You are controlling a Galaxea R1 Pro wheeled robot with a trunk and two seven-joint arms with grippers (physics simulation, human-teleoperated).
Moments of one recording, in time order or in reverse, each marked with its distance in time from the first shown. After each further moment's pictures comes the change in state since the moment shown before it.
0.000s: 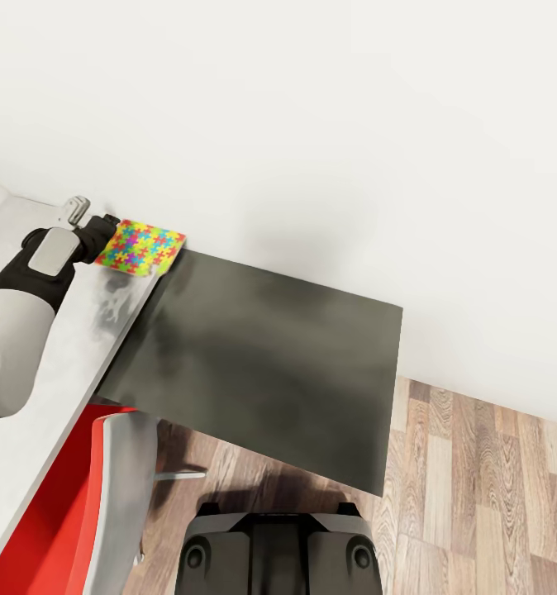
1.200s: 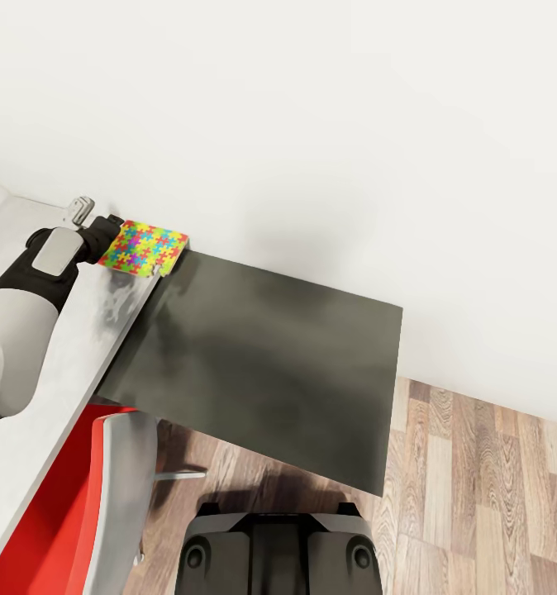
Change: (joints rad) left arm 0.000 -0.010 0.001 0.000 0.000 0.007 0.001; right arm 0.000 0.000 0.000 0.000 0.000 0.000 0.001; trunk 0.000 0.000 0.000
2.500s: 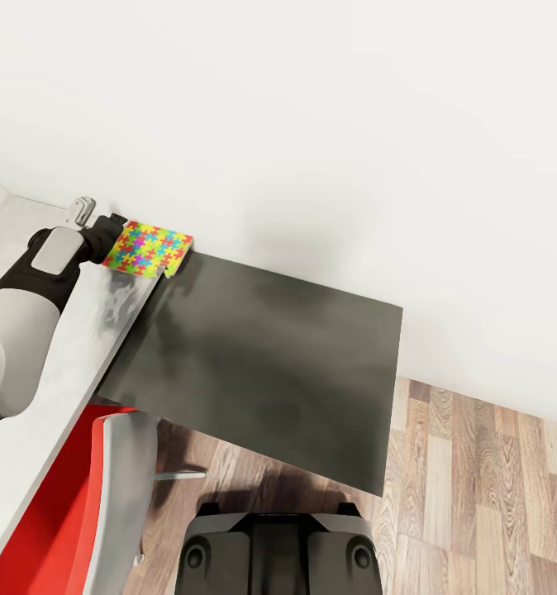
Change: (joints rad) left arm 0.001 -0.005 -0.005 -0.003 0.074 0.001 0.001; right arm 0.000 0.000 0.000 0.000 -0.001 -0.001 0.003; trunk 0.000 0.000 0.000
